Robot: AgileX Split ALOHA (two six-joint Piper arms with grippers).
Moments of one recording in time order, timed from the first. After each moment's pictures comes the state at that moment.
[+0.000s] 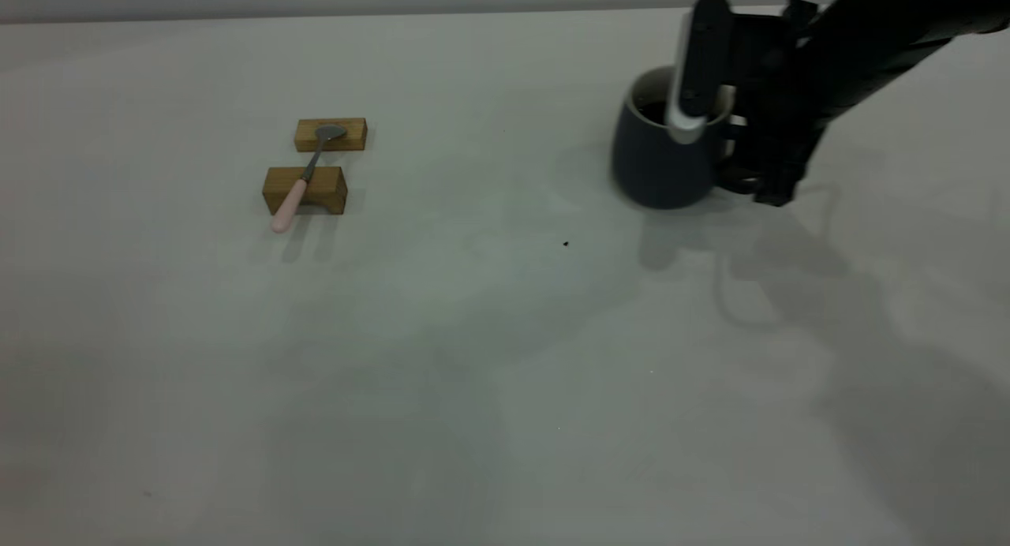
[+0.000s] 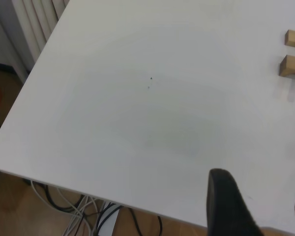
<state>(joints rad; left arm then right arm) 0.02 -0.02 -0.49 0.18 1.14 -0.24 0.29 2.31 -1.12 0.05 -0.21 -1.19</state>
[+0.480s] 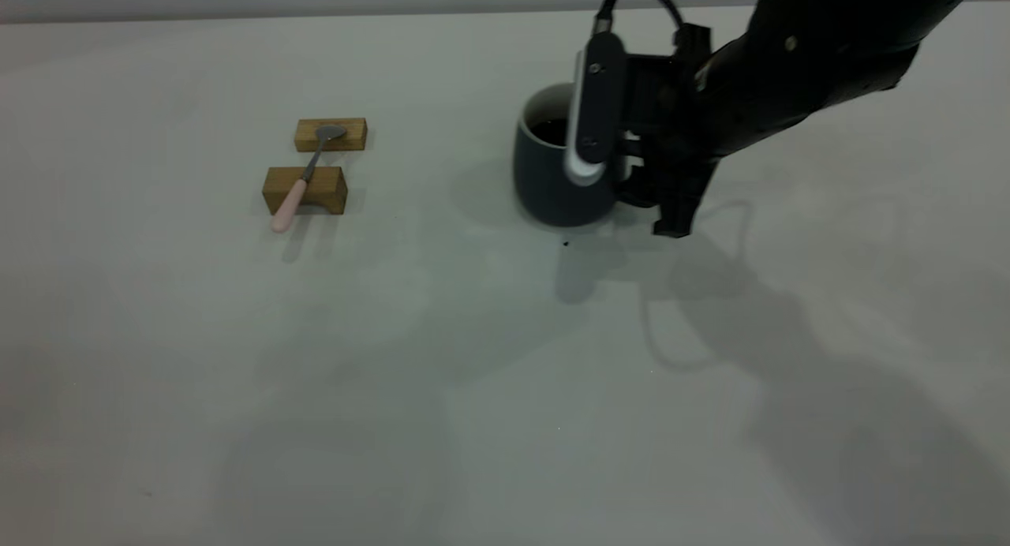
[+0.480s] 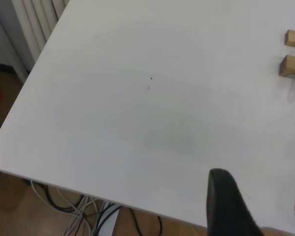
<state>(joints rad) 0.02 -0.02 -0.49 0.18 1.14 -0.24 0.46 2.36 -1.12 0.06 -0.37 -1.14</state>
